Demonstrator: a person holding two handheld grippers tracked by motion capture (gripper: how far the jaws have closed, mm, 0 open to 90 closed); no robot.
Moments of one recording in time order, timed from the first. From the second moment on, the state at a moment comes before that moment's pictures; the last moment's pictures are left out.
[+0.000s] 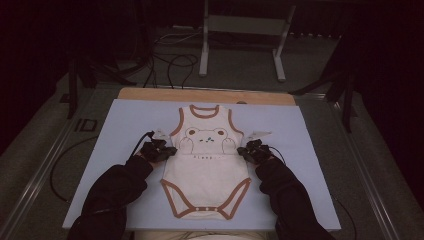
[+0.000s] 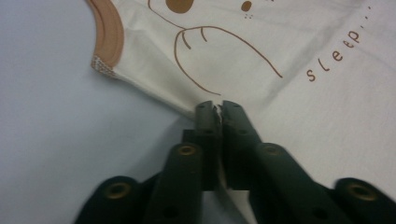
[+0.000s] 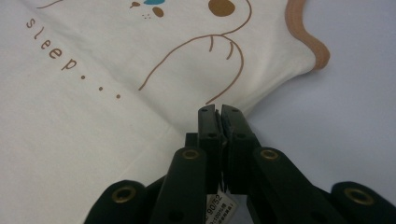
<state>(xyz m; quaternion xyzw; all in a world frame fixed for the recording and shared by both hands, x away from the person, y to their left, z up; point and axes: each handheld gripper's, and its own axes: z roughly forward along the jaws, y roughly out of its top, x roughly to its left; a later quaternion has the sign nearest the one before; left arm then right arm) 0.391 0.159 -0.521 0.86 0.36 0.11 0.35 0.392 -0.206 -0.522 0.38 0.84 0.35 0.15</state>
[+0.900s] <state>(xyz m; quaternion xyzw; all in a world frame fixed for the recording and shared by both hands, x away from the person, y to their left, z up) 0.383 0.172 -0.499 0.85 0.36 0.10 0.38 0.380 -0.213 -0.496 0.36 0.83 0.38 0.17</state>
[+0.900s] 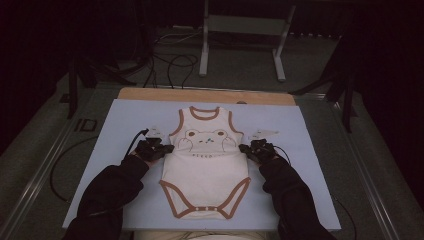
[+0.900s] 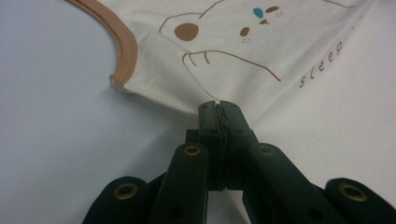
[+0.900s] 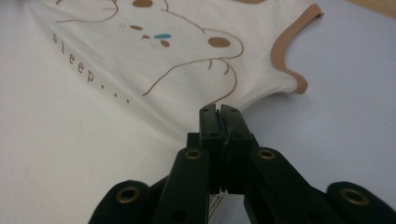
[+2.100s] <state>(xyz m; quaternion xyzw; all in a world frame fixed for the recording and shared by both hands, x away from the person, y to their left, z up) 0.325 0.174 -0.466 0.87 0.29 0.08 0.40 0.312 -0.226 -0.465 0.33 0.84 0.41 0.15</state>
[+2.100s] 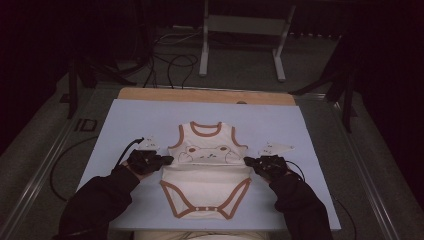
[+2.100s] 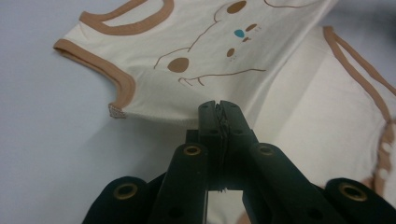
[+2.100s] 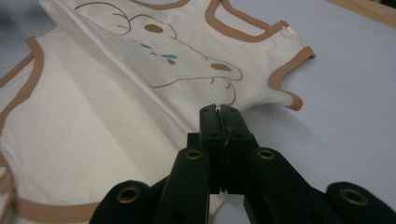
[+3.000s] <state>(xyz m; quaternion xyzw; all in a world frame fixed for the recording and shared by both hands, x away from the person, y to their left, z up) 0.275 0.175 -0.482 0.88 0.28 0.06 0.38 0.262 -0.227 -0.485 0.32 0.85 0.39 0.13</state>
